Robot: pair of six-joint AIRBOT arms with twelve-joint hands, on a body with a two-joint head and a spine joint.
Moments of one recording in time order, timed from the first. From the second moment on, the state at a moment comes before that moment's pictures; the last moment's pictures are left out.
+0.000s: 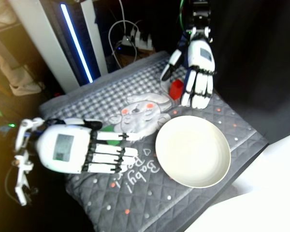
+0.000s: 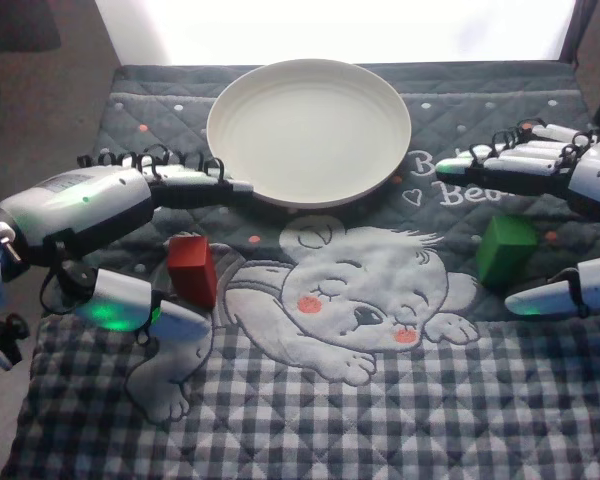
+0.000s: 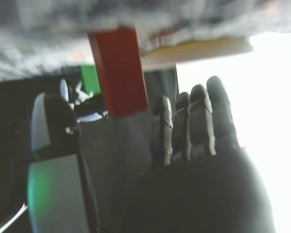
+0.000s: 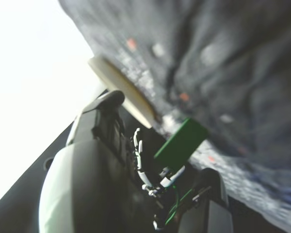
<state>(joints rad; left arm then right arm) 0.74 -1.02 1.18 0.08 -0.73 0.71 -0.67 -1.10 1.41 -0.25 0.94 -0.32</state>
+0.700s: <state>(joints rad) 0.73 -1.06 1.21 0.06 -0.73 0.71 -0.66 -1.12 1.43 -0.23 0.96 -0.32</state>
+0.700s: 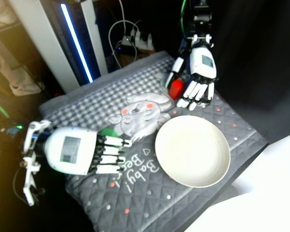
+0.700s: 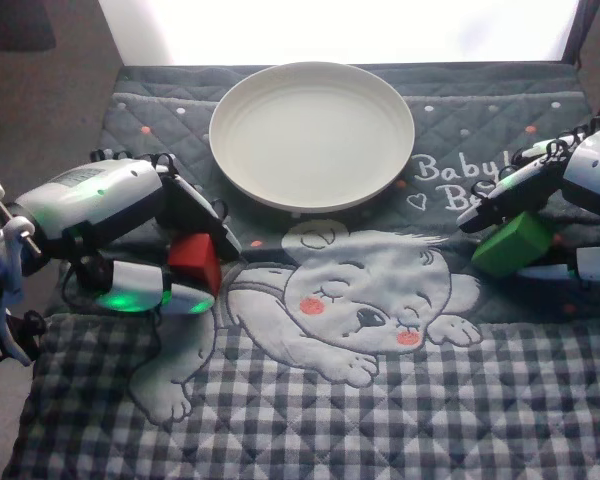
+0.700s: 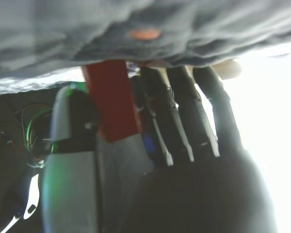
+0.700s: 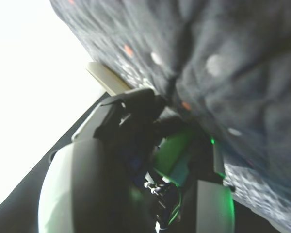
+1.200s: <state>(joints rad) 0.75 -1.06 1.21 0.03 -0.76 0.70 -0.66 -1.12 1.42 -0.24 0.94 -0.32</state>
